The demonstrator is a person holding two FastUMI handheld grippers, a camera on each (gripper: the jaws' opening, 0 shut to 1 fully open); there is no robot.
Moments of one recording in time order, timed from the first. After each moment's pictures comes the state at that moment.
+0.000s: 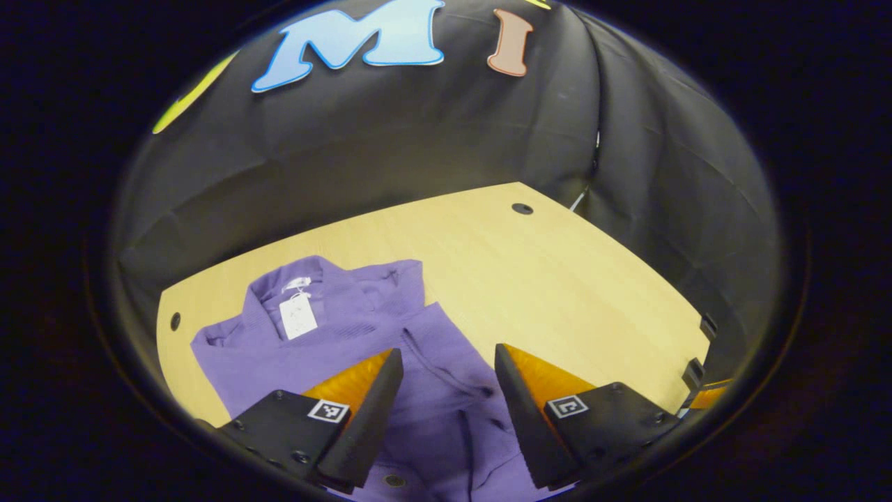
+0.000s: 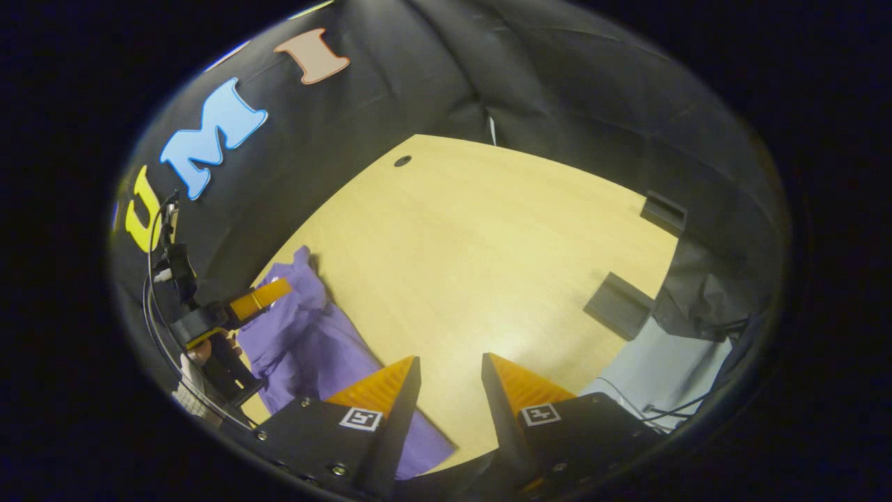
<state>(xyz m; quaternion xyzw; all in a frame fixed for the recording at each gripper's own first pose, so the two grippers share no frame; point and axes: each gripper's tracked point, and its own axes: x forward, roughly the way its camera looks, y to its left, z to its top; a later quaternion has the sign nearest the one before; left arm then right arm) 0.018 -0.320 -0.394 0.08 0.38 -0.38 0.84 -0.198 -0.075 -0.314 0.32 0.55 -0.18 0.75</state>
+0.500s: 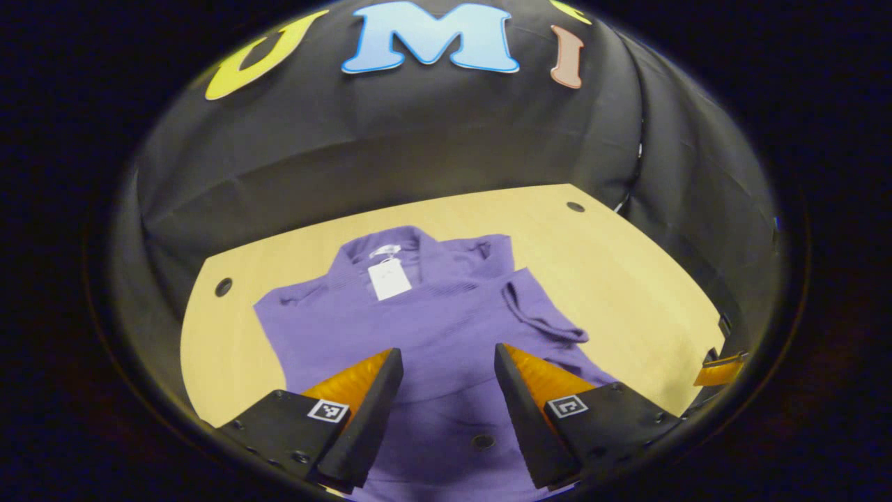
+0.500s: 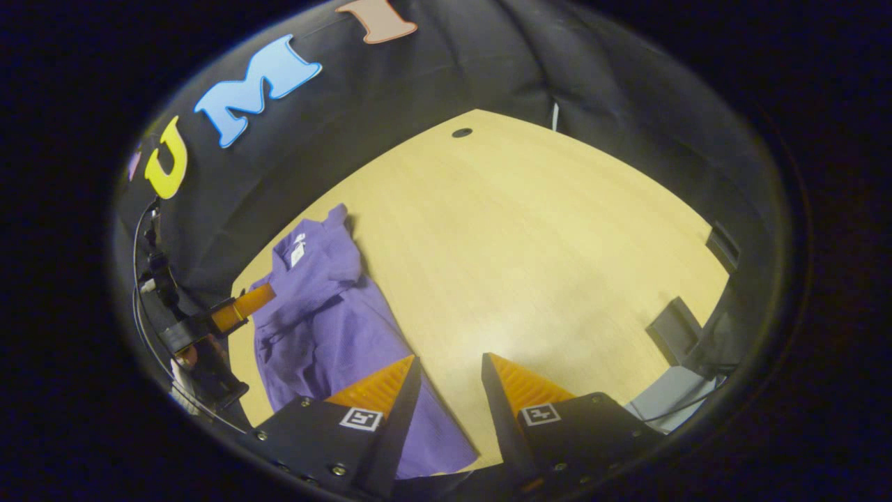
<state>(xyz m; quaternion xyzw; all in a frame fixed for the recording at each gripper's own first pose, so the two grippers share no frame) 0.032 -0.181 -0.401 0.07 0.40 -0.30 0.87 -0.168 -0.021 -0.336 0.28 0.59 -0.08 0.76</state>
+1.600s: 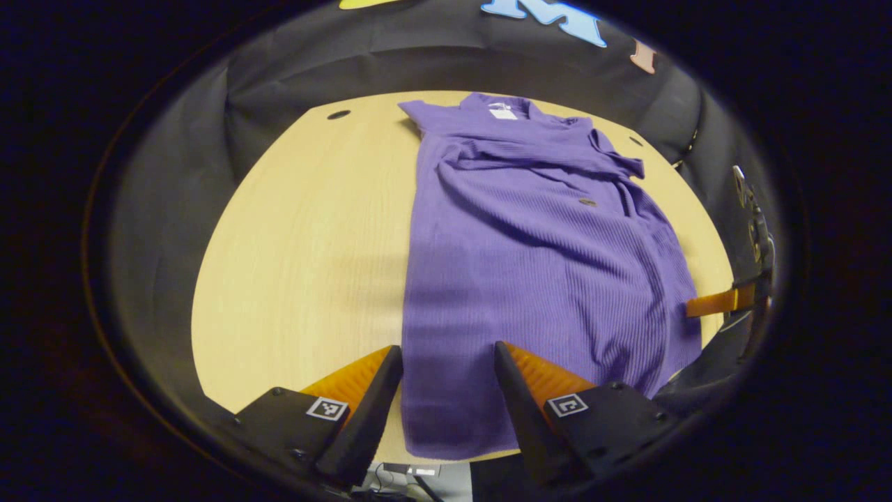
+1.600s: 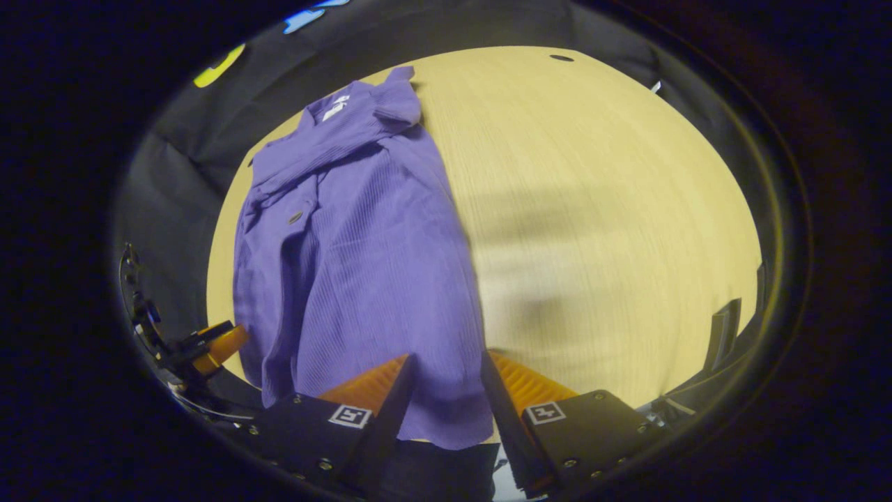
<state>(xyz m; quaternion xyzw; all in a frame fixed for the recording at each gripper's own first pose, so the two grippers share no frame) -0.182 0.051 -0.464 0.04 0.57 -0.16 0.81 -0.245 0.058 -0.377 0.19 0.72 0.08 0.66</state>
